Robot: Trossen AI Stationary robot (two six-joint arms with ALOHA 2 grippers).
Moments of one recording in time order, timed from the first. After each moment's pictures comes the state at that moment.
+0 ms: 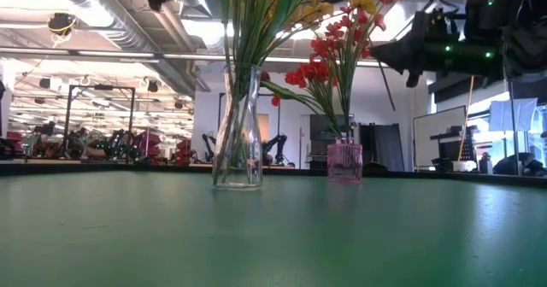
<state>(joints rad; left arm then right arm) 0.15 0.80 0.75 -0.06 -0.22 -0.01 -0.66 1.05 0.20 1.14 -0.23 0.24</state>
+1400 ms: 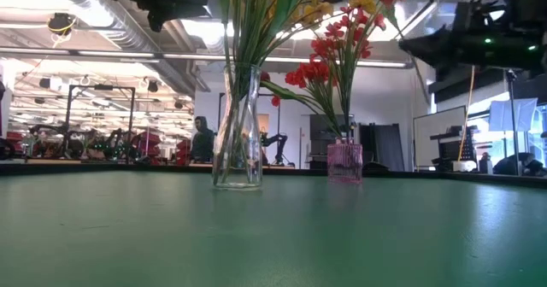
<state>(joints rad) 0.21 0.80 0.66 -0.03 -0.11 -0.11 -0.89 0.59 0.13 0.79 -0.49 0.32</state>
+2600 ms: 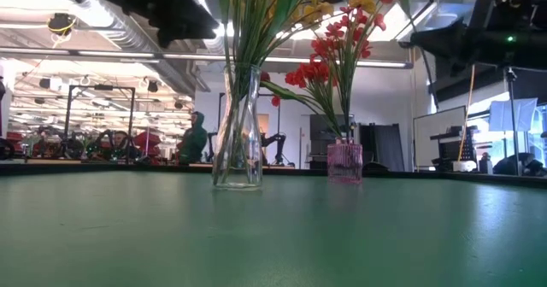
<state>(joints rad) 0.21 0.92 0.66 -0.02 -0.14 -0.15 -0.41 0.28 0.01 0.59 0.00 0.05</state>
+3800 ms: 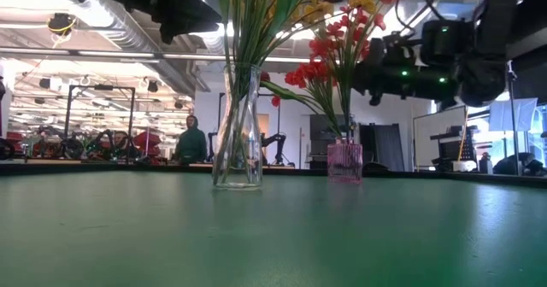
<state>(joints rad) 0.21 0.92 0.66 0.04 -0.14 -0.13 -0.50 1.64 0.34 1.57 -0.13 0.18</state>
